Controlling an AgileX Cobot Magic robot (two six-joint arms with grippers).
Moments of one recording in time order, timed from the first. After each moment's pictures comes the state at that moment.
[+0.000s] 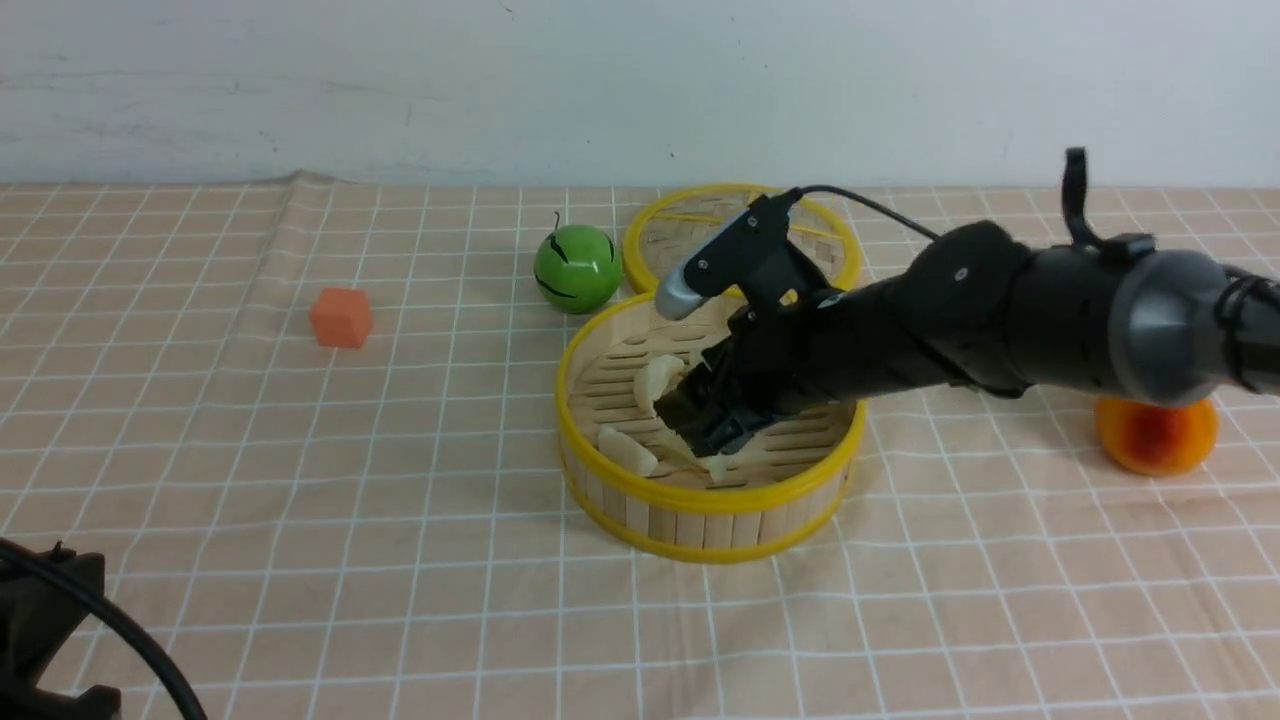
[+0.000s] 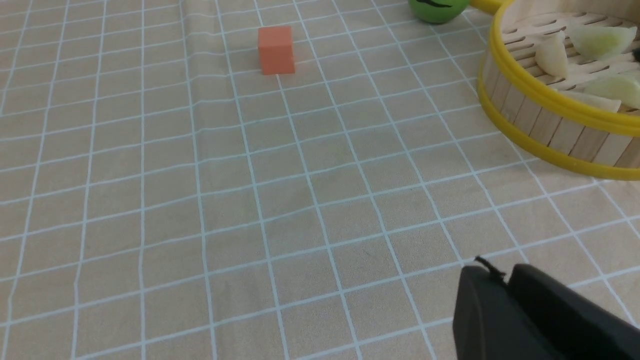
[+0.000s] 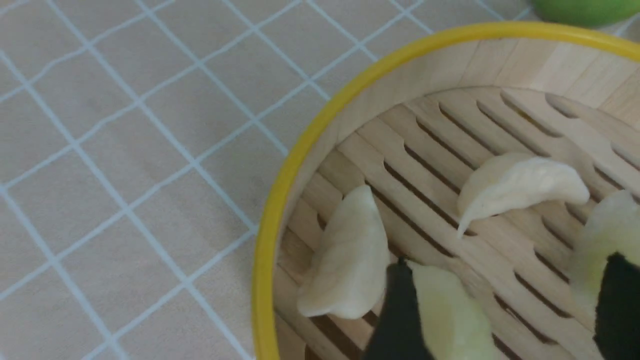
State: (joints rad) right arm 0.44 1.89 -1.34 0.86 0.35 -1.08; left arm -0.57 0.54 -0.44 0.62 0.56 -0.70
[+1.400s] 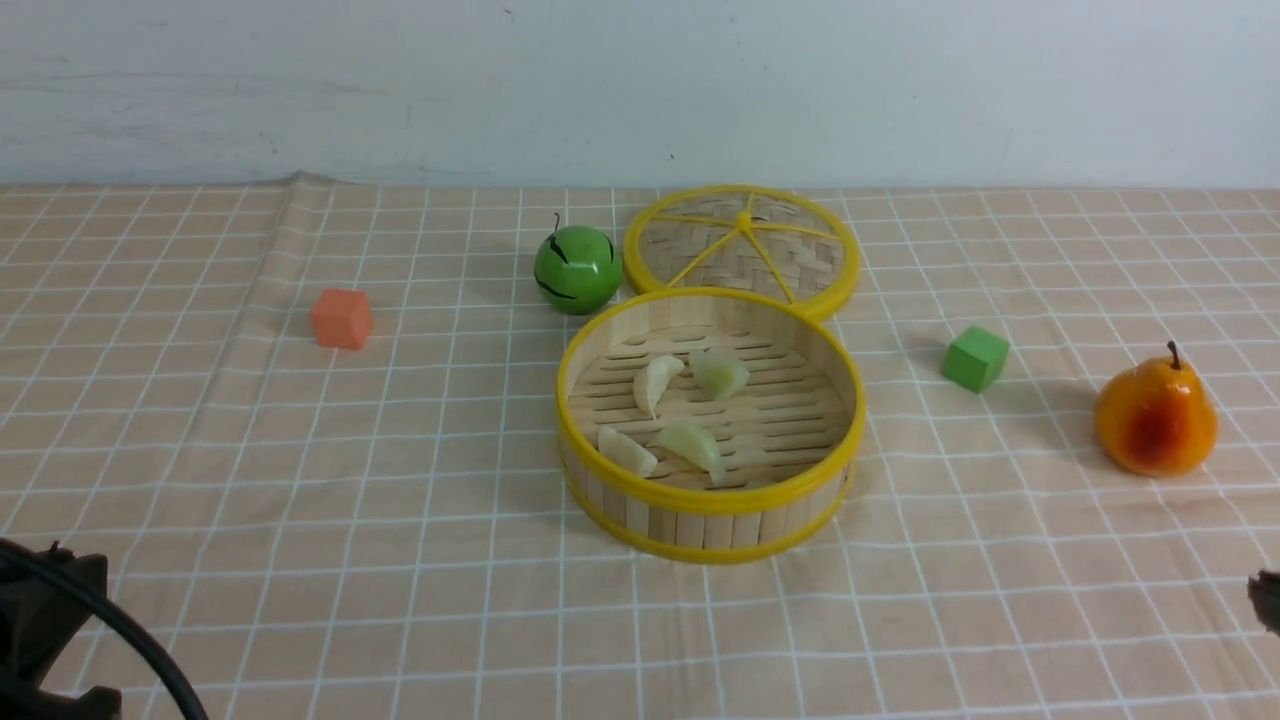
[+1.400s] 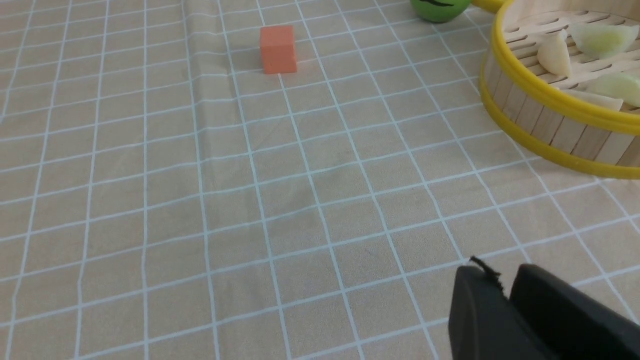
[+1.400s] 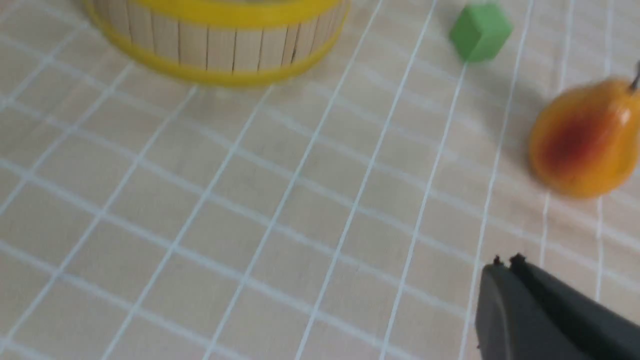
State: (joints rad) right arm 0.24 0.61 -0.39 0.01 0.35 -0.22; left arm -0.57 0.54 -0.44 0.62 0.56 -0.70
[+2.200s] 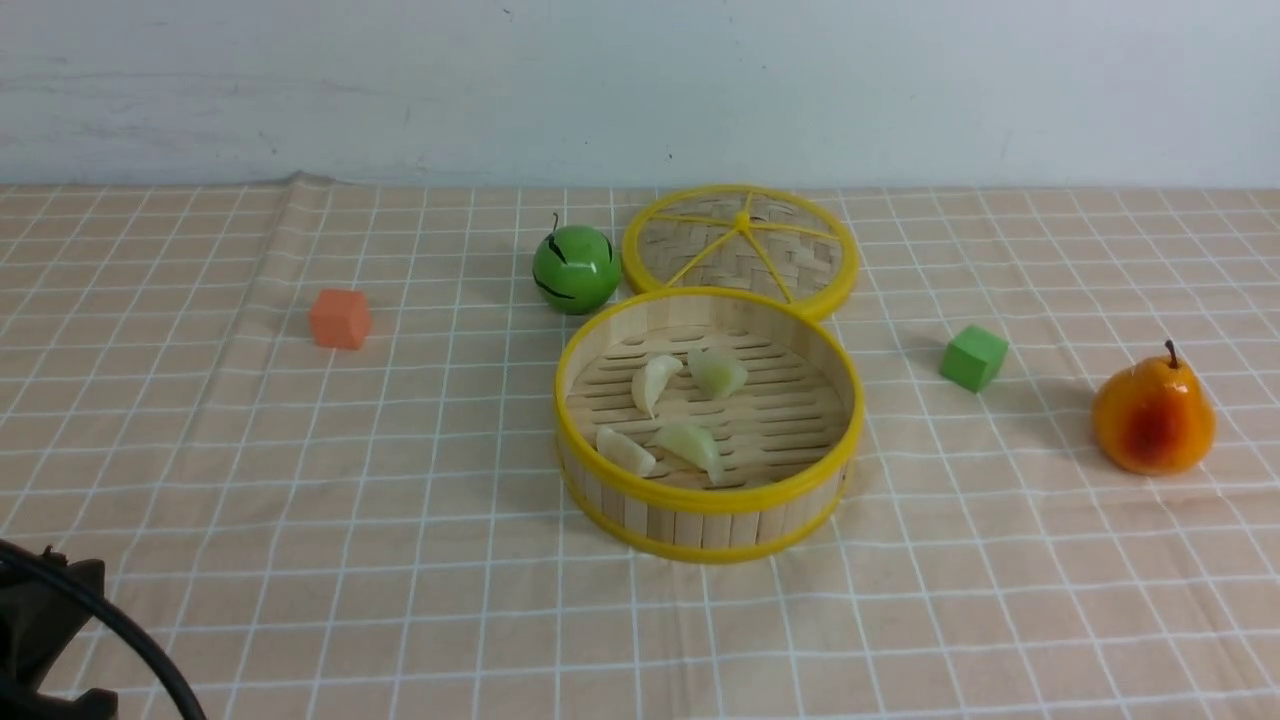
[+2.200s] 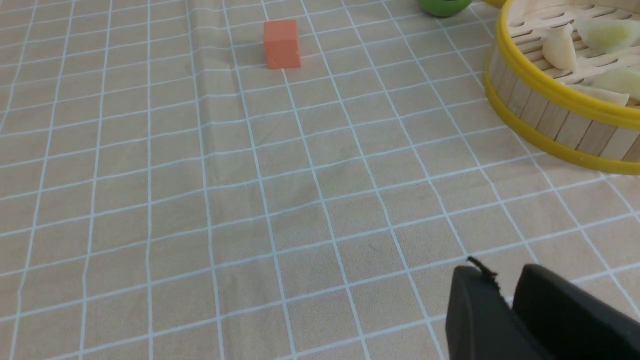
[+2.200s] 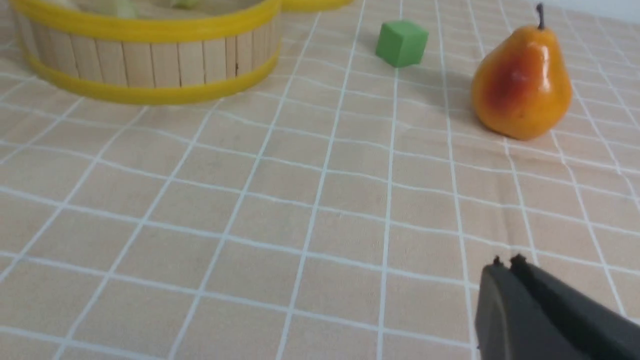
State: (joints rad) right arm 0.09 -0.01 0.02 0.13 0.38 -0.22; left arm -0.57 0.54 -0.44 0.62 0.58 -0.70
